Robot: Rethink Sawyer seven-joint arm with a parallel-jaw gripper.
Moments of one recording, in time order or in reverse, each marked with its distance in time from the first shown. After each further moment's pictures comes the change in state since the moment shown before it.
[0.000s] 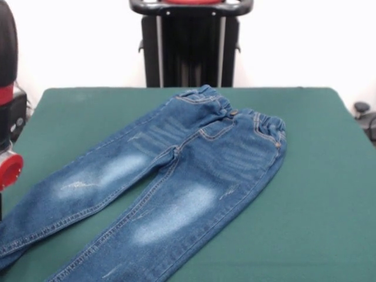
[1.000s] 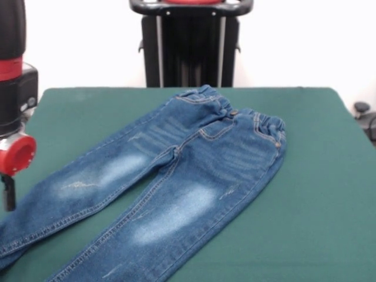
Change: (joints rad) arm 0.051 -0.050 -0.051 0.056 0.137 0.012 0.005
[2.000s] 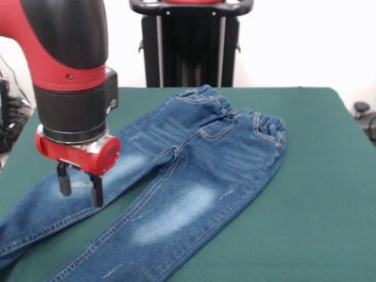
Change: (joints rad) arm 0.151 -0.003 -0.094 0.110 0.194 0.000 0.024
